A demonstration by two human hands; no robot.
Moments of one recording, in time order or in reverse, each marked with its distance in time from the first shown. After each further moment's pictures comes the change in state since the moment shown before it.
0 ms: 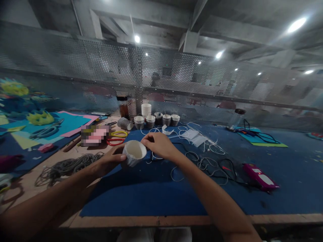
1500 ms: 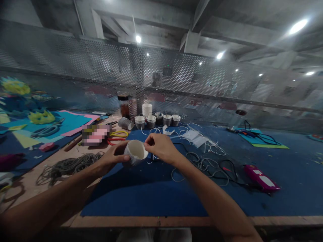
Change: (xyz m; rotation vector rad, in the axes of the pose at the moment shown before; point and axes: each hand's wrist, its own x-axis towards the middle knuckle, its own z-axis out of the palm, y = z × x) left_hand 0.000 -0.001 -0.001 0.160 0.117 0.064; right_hand -0.006 -0.004 0.004 -0.121 0.069 0.024
